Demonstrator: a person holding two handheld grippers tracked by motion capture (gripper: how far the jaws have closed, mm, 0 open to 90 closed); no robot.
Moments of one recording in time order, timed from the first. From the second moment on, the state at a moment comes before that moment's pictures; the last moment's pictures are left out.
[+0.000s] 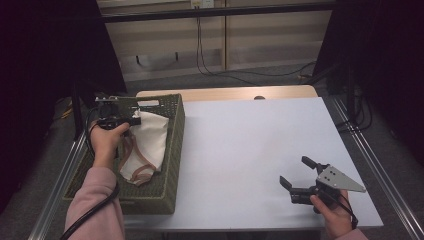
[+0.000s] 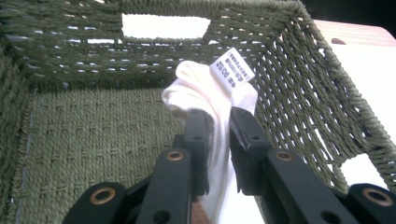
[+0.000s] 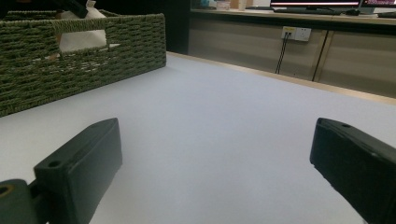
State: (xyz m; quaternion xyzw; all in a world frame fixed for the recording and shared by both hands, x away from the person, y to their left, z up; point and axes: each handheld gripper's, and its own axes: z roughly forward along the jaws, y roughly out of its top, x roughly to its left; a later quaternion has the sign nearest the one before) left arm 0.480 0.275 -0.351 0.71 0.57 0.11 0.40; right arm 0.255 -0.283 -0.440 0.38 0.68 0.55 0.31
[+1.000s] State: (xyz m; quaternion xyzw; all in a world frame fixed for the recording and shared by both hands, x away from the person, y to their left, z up) left arm 0.454 0.270 -0.330 0.70 0.54 0.11 0.46; right arm 0.255 -0.281 -0.439 0.37 0.68 0.55 0.31
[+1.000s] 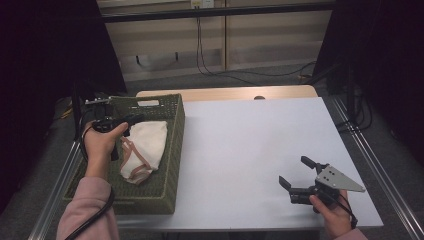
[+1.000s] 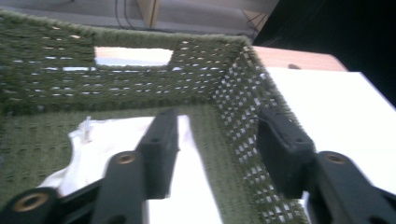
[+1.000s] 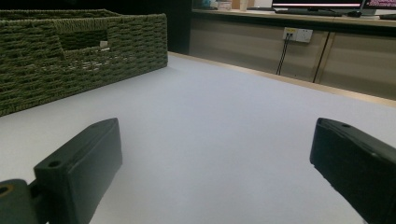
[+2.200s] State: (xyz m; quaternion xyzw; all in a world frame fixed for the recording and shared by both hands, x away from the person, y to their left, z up) left arm 0.420 0.250 -0.322 0.71 0.45 0.13 0.52; right arm 0.254 -0.281 -0.438 0.37 0.68 0.55 0.31
